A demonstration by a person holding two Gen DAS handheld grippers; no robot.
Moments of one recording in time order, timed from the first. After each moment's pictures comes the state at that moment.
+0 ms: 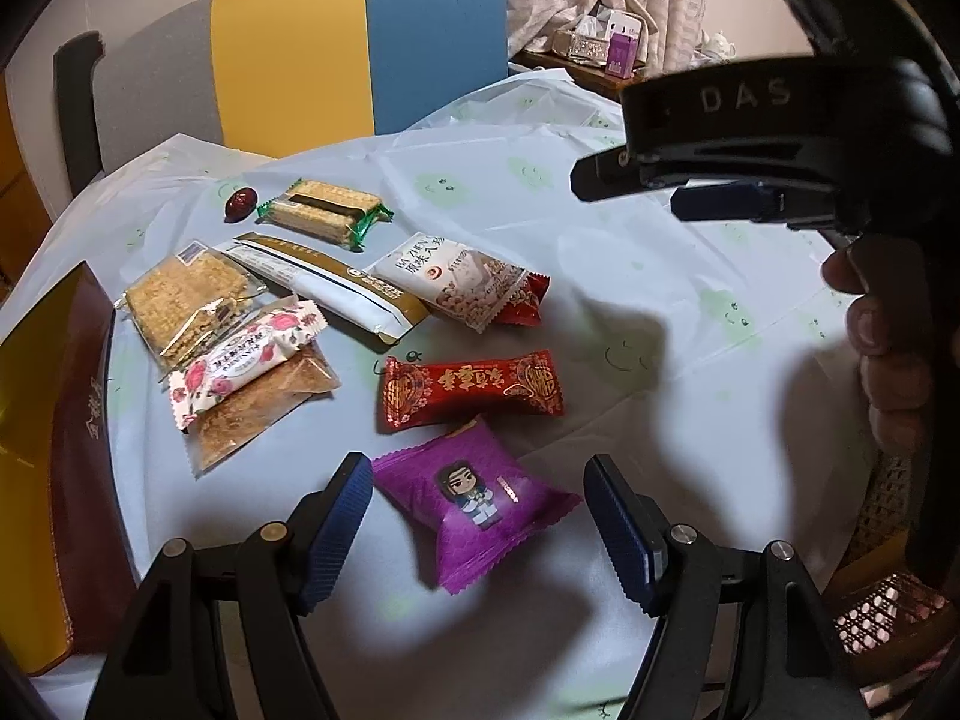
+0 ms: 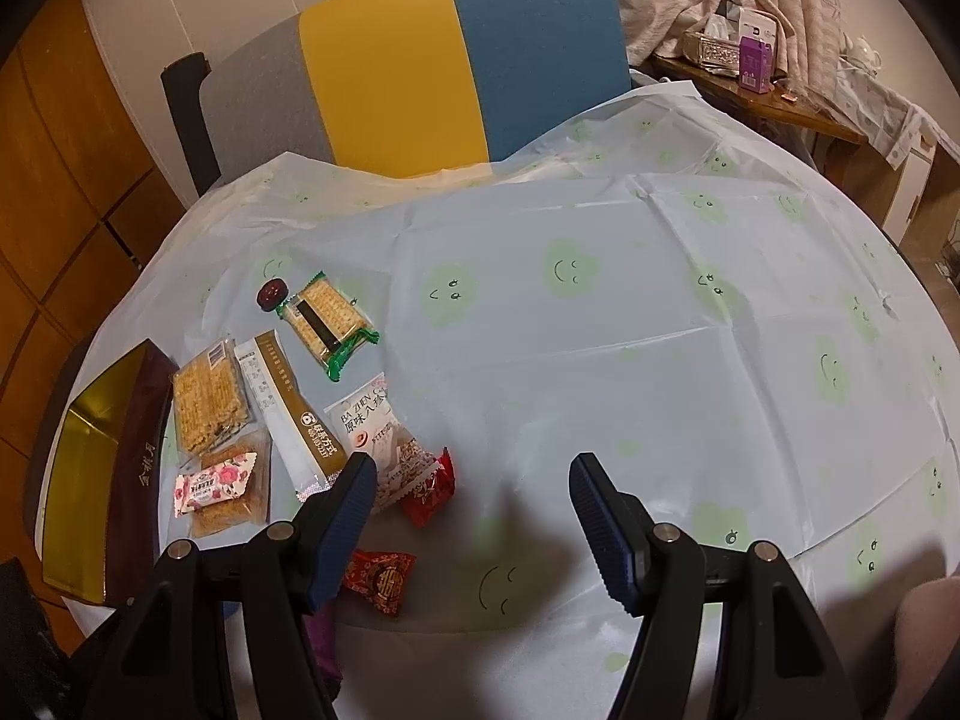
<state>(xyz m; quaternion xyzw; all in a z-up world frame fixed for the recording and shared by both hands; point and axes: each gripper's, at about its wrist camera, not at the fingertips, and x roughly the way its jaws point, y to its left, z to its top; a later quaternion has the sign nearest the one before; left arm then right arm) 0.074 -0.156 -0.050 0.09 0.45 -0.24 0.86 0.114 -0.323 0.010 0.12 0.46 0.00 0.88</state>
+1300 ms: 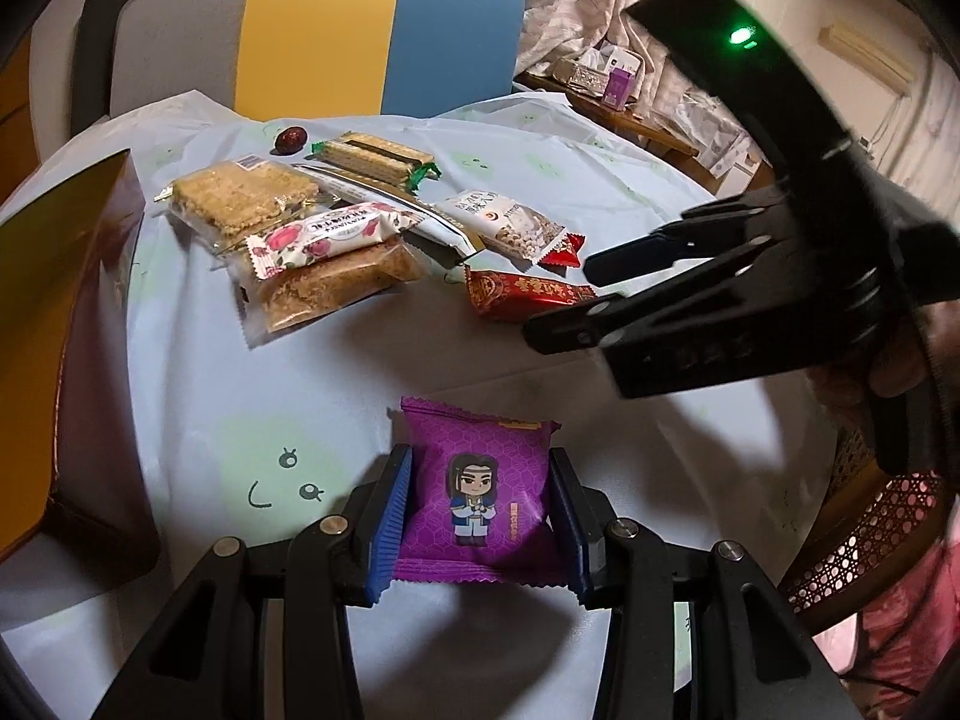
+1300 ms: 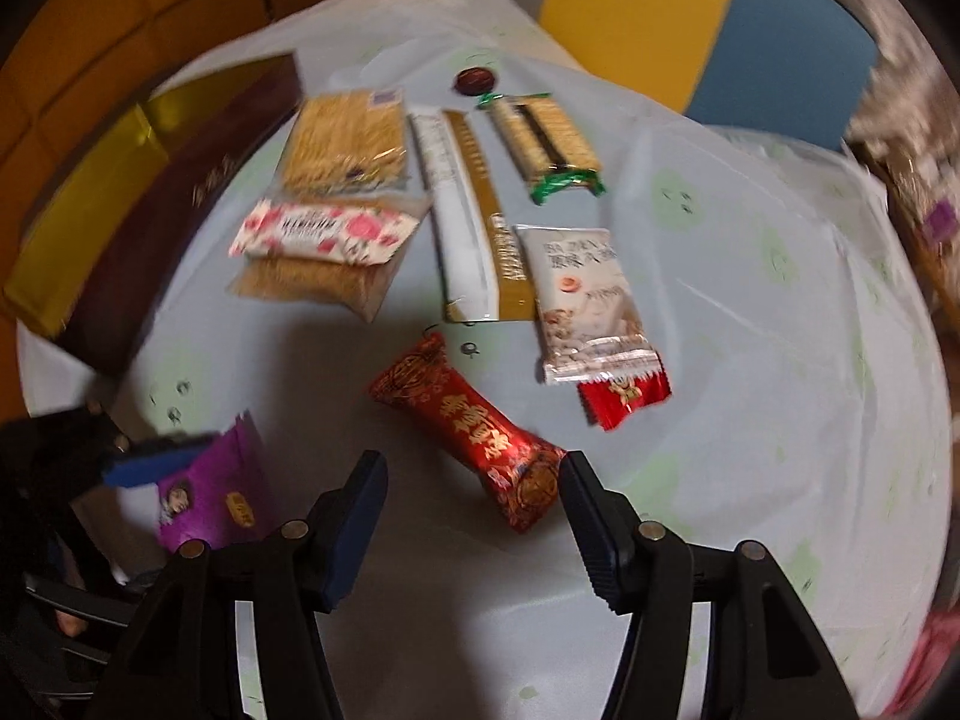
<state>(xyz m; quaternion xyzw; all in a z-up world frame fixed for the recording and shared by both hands) 0.054 -0.084 -0.072 0.01 0.44 -0.28 0.85 0.106 -0.216 -0.048 -0.14 0.55 0.15 0.81</state>
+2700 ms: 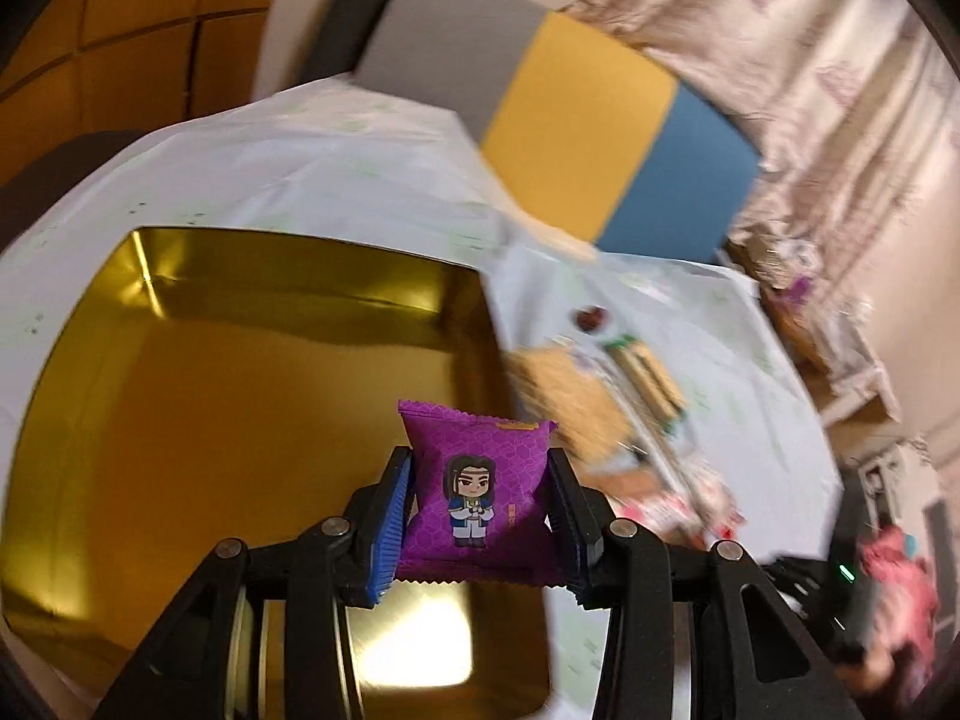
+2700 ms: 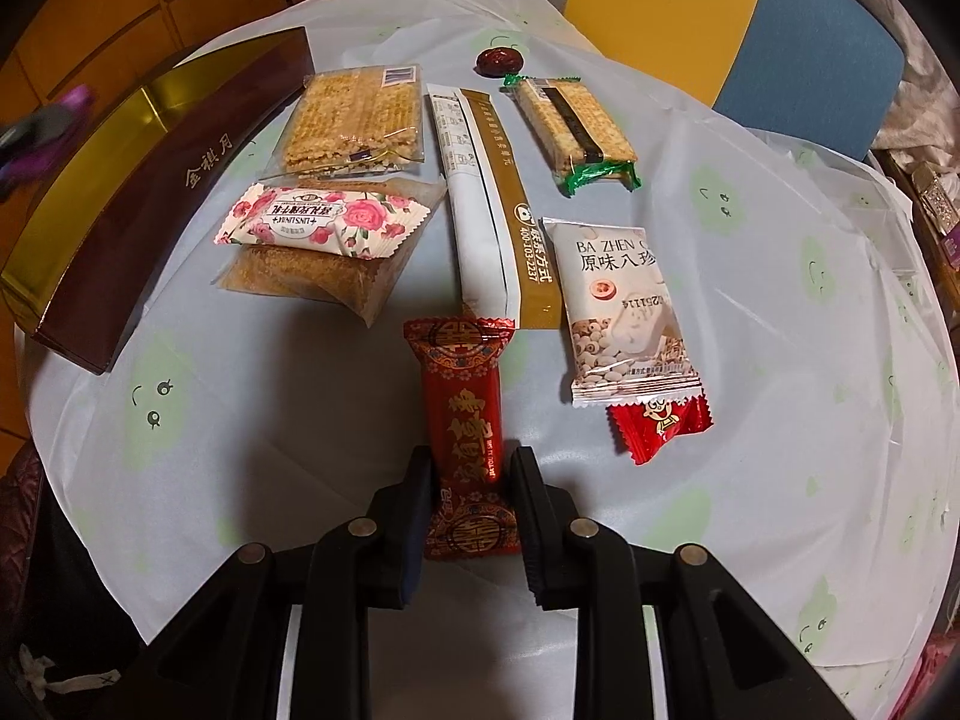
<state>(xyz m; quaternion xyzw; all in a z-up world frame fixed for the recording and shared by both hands) 0.158 0.086 0.005 -0.17 0.43 -0.06 0.88 0.121 -0.211 -0.067 -0.13 0.56 0.17 0.80</state>
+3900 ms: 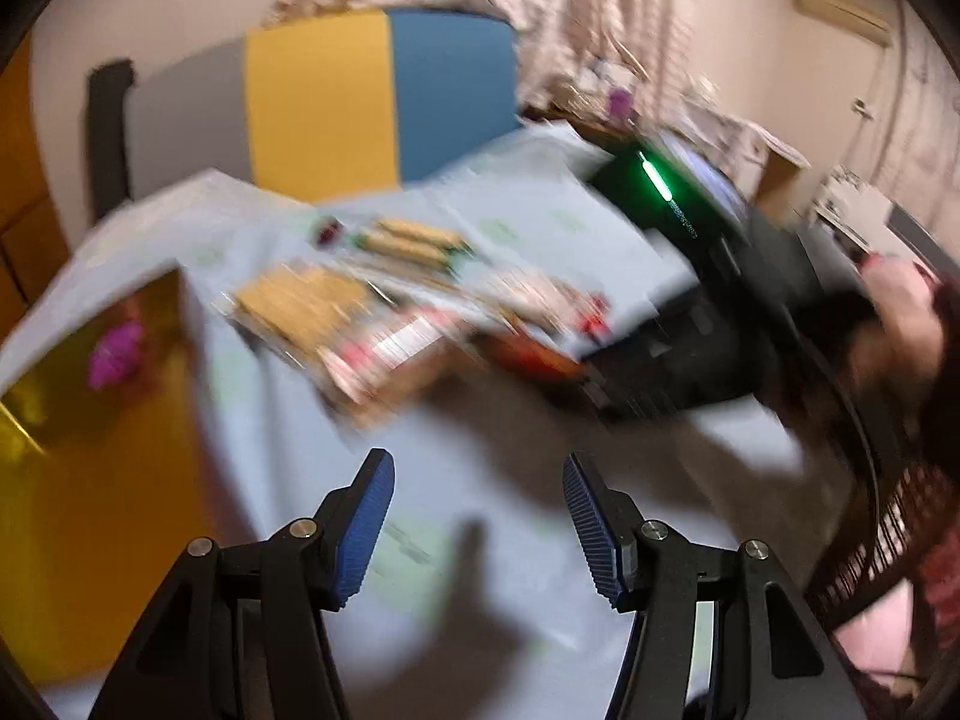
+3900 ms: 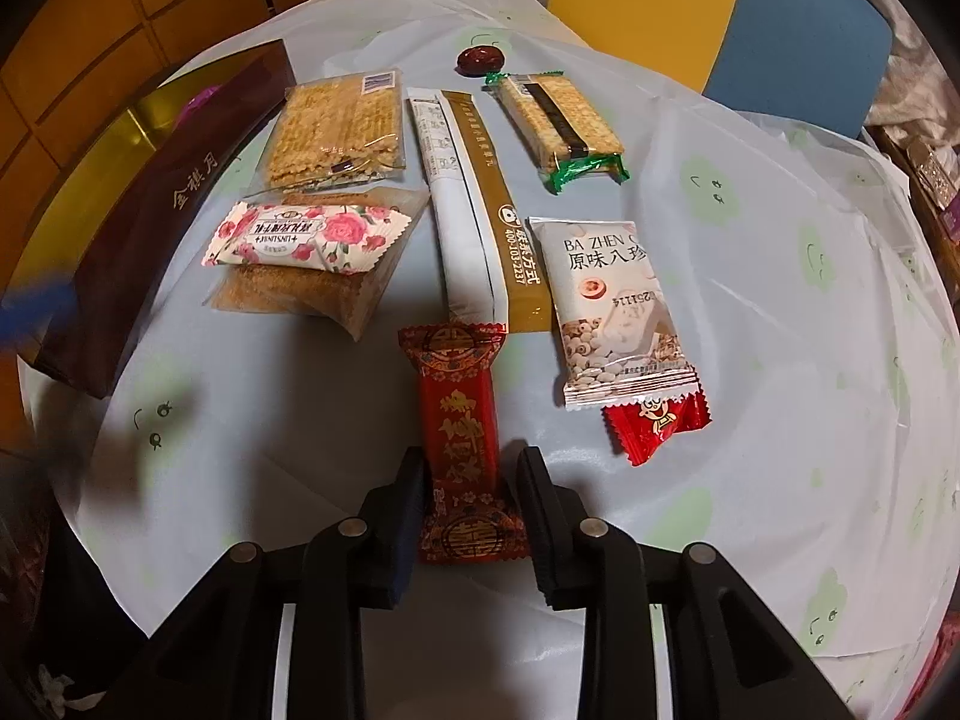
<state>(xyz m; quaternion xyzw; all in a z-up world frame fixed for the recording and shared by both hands) 0.055 -0.076 -0.032 0.07 0.40 -0.27 0.87 0.132 -0.217 -0.065 -0.11 0.57 0.17 0.80</state>
